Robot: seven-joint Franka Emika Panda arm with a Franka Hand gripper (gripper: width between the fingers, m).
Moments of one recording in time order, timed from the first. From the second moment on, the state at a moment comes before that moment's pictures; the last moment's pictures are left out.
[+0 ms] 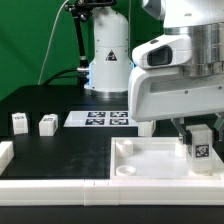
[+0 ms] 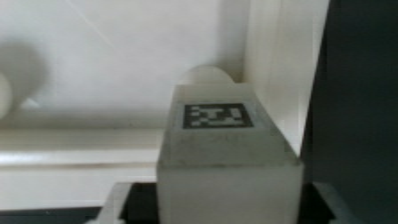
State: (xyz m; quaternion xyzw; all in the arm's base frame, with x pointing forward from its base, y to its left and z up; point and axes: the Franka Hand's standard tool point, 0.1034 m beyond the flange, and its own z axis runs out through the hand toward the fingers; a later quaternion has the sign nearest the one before) arm 0.643 0.114 0.080 -1.00 0.05 -0.01 0.06
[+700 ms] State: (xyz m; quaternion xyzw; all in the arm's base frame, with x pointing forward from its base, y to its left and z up) arm 0.639 0.112 0.078 -0.89 0.45 0.00 0.06
